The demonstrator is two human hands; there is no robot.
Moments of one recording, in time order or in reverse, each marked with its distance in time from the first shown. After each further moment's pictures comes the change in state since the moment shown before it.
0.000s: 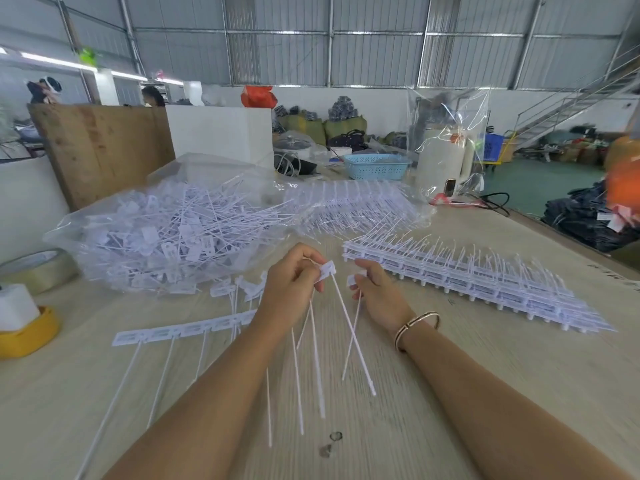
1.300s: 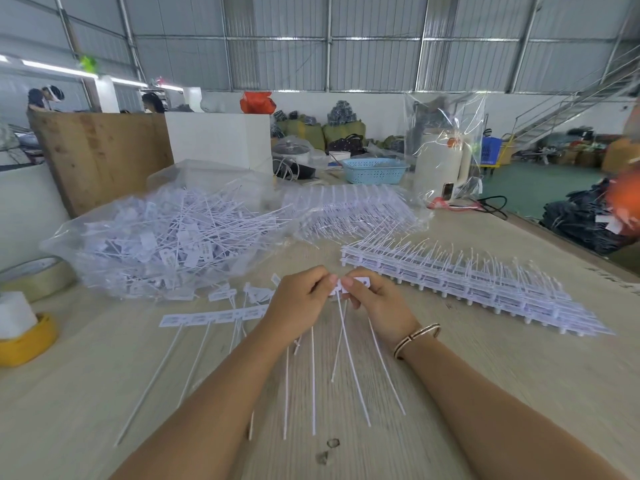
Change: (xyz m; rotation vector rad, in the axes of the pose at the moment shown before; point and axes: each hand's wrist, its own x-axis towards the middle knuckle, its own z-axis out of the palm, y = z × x) left_hand 0.001 -0.006 0.009 0.330 -0.151 0.055; right_hand -0.022 -0.015 -0.004 0.139 -0.076 -0.267
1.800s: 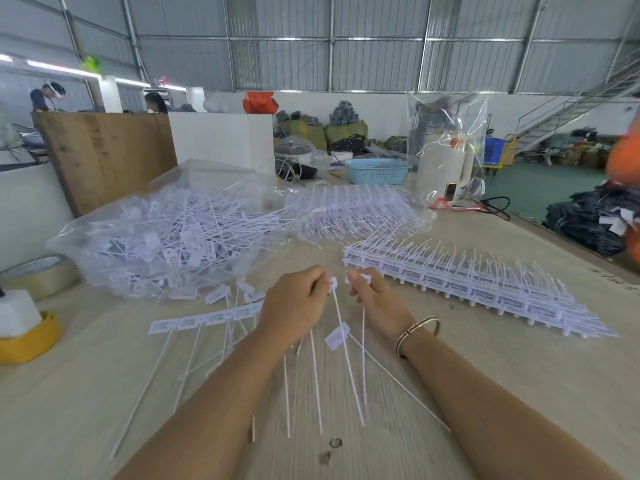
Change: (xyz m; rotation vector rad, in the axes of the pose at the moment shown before) left_hand -0.005 0.000 -0.006 0.207 0.043 -0.019; right_hand 0.010 0.011 0.002 -0.188 0.081 0.155
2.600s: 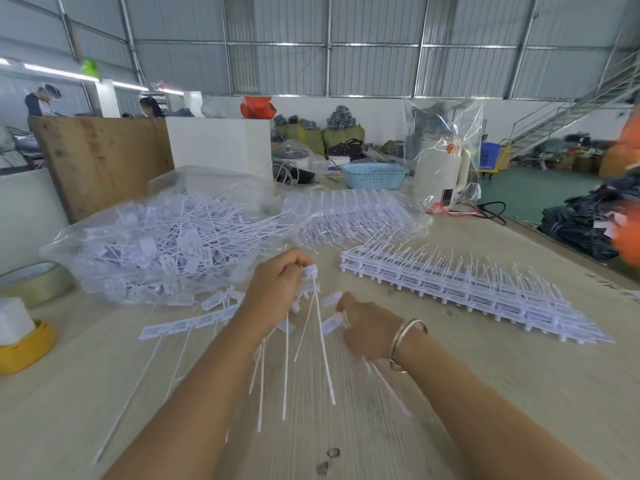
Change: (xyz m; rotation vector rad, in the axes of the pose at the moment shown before) left_hand 0.014 -0.003 -0.031 -0.374 0.034 -0.096; right_hand -0.013 -0.034 -0.003 -0.786 -0.533 0.134
